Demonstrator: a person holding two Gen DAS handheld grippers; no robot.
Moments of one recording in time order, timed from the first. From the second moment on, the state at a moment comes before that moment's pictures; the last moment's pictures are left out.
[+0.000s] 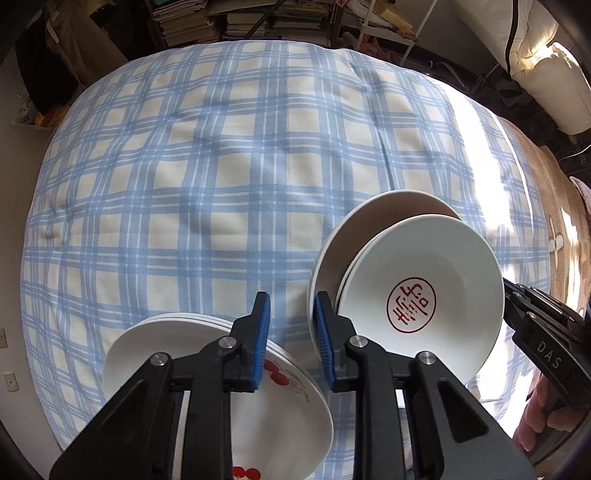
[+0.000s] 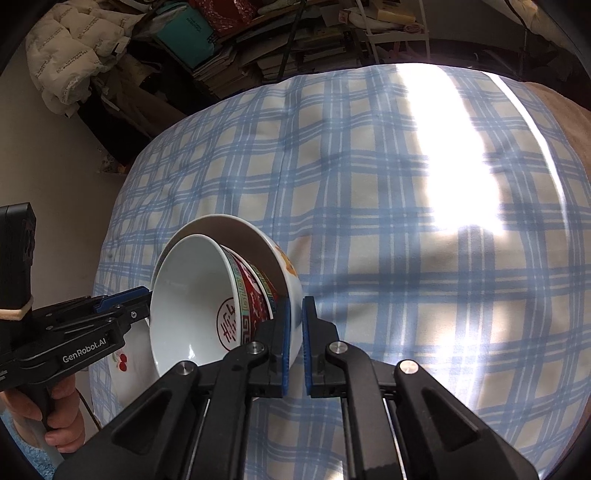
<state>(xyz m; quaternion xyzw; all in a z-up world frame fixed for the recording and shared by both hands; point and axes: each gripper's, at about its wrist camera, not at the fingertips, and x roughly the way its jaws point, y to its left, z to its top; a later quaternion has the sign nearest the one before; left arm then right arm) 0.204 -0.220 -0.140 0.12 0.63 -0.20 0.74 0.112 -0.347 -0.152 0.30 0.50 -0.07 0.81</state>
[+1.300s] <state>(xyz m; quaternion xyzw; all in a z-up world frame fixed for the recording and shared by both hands) 0.200 -0.208 -0.148 0.06 0.62 -0.20 0.75 0.118 -0.340 -0.154 0.31 0.51 -0.10 0.80</state>
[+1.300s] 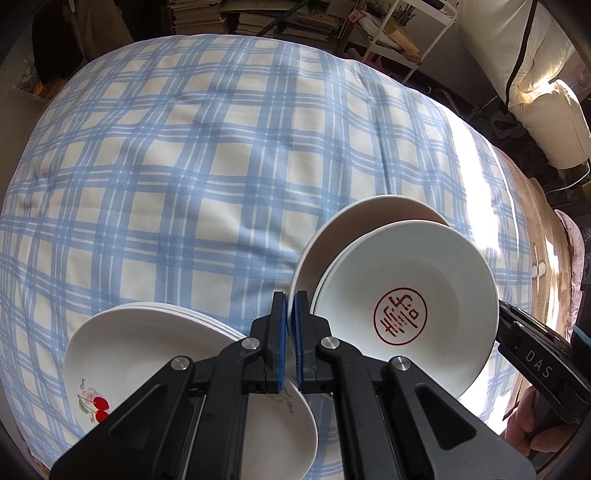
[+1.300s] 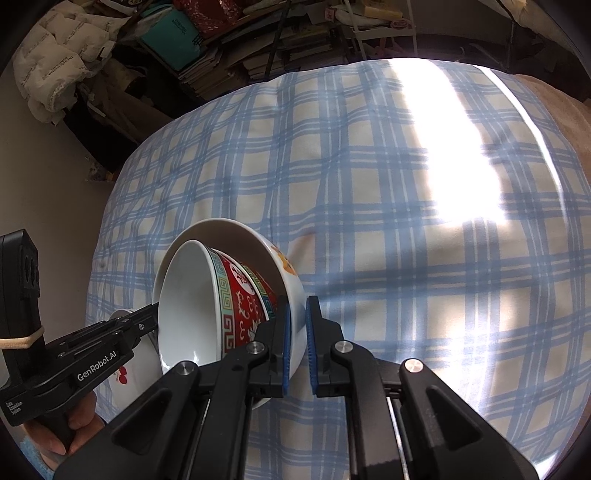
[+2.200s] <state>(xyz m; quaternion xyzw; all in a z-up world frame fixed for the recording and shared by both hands) 0.183 -0.195 -0.085 0.07 0.61 -0.21 0.76 0.096 -0.321 -0.095 0.30 0.48 -0.12 0.82</state>
